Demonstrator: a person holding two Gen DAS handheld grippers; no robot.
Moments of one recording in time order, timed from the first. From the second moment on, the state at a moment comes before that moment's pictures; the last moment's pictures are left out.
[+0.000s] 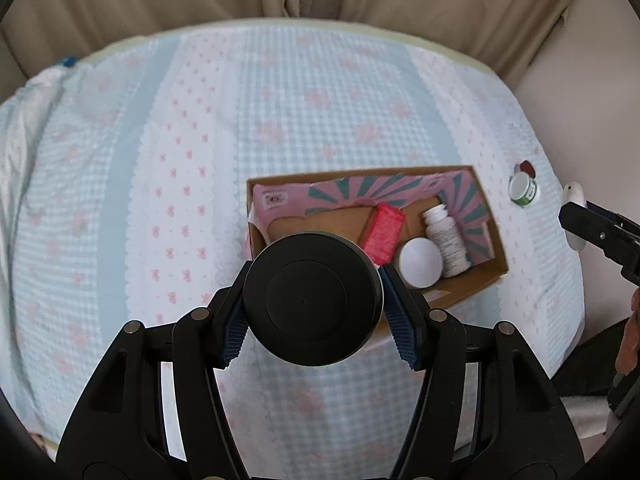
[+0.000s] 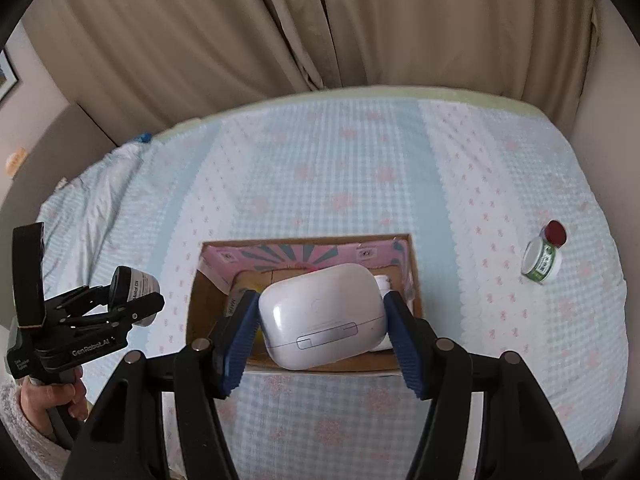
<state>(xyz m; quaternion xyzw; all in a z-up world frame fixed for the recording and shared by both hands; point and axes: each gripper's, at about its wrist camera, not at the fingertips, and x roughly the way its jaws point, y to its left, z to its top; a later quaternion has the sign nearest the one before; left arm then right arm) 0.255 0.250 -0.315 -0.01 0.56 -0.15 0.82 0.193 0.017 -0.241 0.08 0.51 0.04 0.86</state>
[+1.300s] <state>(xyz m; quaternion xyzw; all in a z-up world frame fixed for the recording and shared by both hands) 0.293 0.212 -0.397 0.03 0.61 -0.18 0.77 0.291 0.006 -0.415 0.16 0.60 0.02 0.78</state>
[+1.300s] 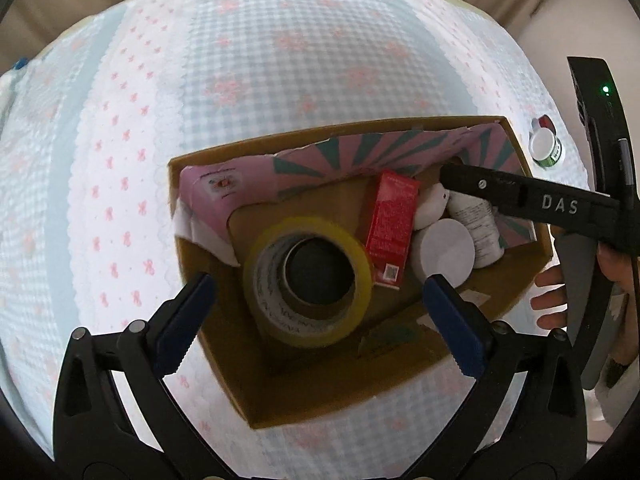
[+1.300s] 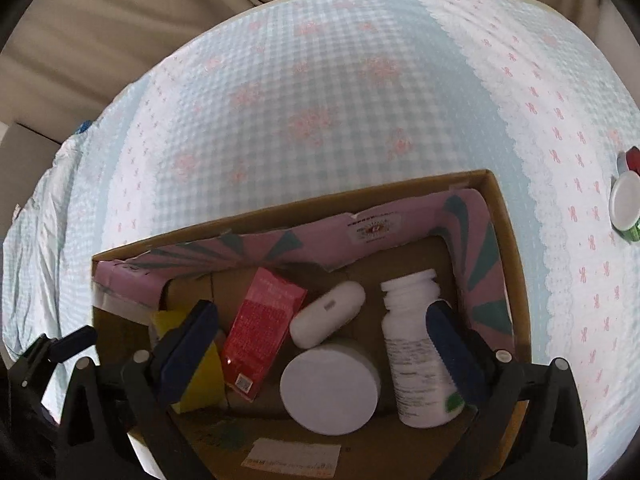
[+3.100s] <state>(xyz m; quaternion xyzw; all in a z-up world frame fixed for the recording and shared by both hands) 0.102 -0.054 -0.205 -0.01 0.49 -0.11 0.87 0.107 -0.283 -0.178 0.07 0.49 0.00 0.87</state>
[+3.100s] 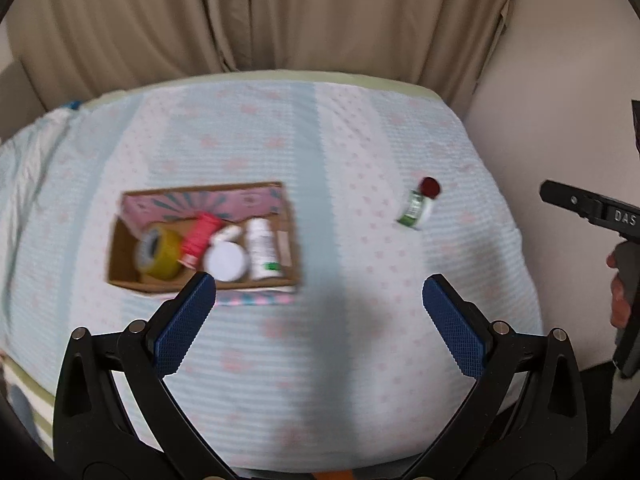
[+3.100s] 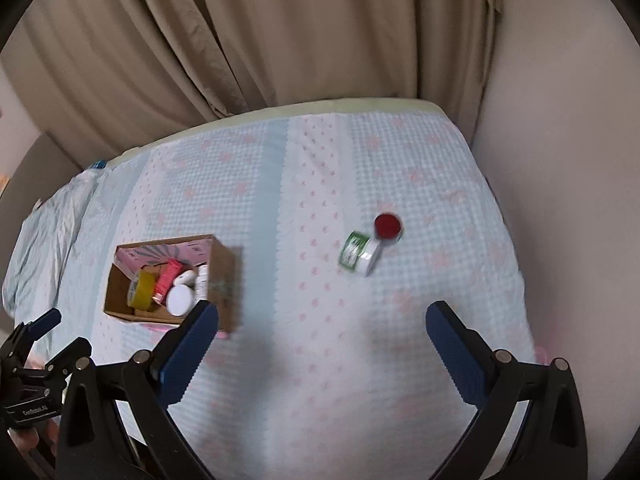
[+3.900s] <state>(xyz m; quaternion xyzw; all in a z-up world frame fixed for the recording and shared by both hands) 0.226 -0.267 -0.356 0.04 0.47 -0.20 0.86 0.236 -0.414 -0.304 -0.02 0.47 0.11 0.88</state>
